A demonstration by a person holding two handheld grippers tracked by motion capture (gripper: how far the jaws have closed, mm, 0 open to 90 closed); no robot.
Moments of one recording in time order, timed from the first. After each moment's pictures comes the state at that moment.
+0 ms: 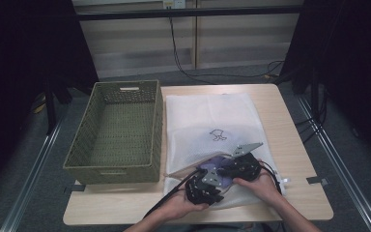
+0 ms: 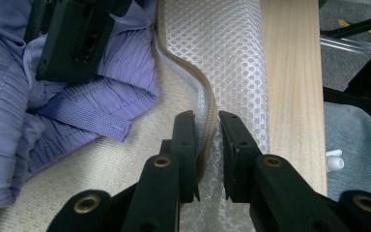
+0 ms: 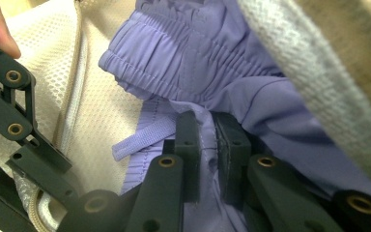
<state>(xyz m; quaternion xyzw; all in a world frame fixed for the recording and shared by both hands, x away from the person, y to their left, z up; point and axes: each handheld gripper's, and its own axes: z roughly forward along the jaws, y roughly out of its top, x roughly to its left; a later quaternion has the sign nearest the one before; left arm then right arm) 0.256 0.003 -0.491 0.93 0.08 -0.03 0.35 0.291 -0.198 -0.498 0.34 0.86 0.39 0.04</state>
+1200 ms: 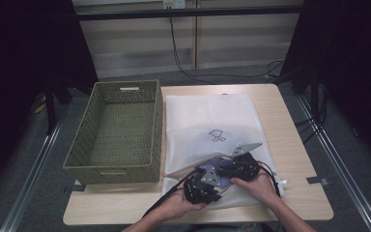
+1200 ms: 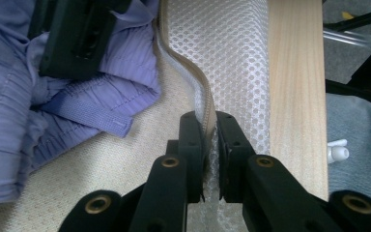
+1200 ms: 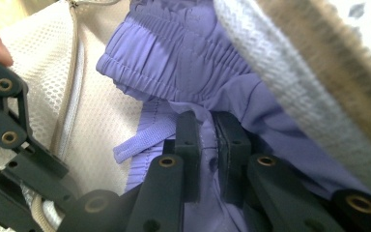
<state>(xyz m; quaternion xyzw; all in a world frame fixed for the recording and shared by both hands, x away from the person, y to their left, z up) 0.256 0.006 -0.490 0.94 0.08 -0.03 0.34 0.291 -0.194 -0.499 0.36 0.85 0.39 0.04</state>
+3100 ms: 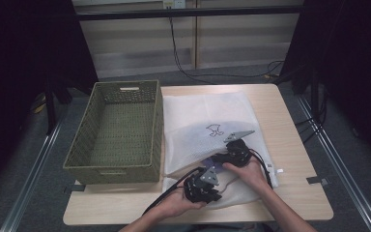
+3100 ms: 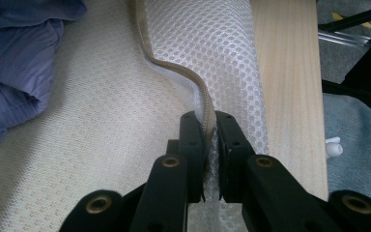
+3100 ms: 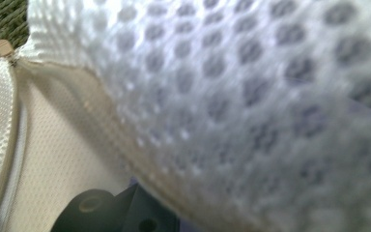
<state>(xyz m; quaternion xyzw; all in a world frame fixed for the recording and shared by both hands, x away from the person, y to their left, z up) 0.260 0.006 -0.492 0.93 0.08 -0.04 0.36 0.334 -0.182 -0.499 0.39 0.83 0.40 0.05</state>
